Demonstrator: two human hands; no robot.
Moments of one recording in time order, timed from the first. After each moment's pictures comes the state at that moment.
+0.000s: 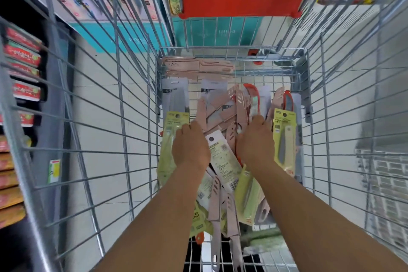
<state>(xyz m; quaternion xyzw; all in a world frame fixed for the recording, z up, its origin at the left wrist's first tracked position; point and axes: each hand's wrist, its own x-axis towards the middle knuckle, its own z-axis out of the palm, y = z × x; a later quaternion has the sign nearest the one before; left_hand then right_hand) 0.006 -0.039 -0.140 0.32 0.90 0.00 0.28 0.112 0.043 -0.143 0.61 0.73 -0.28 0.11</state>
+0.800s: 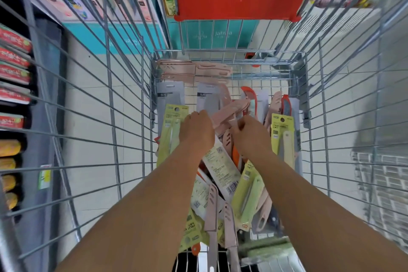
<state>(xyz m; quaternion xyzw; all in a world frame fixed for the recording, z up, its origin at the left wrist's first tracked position) -0.013 0.011 -0.158 0.40 0.86 0.00 0.32 0.105 0.069 -0.157 0.59 0.71 -0.37 0.10</state>
